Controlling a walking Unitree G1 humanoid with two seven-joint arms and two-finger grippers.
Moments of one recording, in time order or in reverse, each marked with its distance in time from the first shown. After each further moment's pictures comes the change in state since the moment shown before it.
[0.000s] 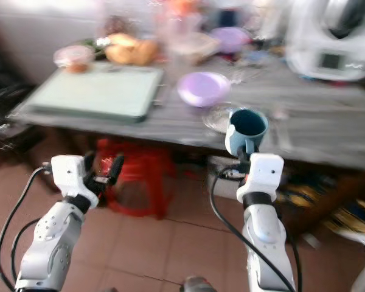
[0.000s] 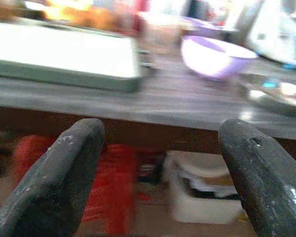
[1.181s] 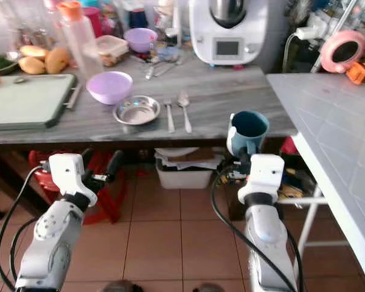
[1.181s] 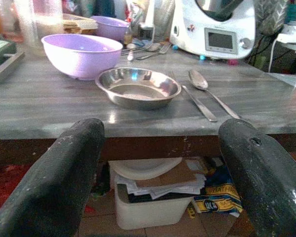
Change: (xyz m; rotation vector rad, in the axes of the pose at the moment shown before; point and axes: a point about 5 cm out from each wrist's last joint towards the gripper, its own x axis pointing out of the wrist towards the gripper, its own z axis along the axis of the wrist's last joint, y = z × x) left arm -0.001 0.005 0.005 0.016 -0.034 0.026; right arm 0.001 -0.001 -0.001 -0.021 0.002 -0.001
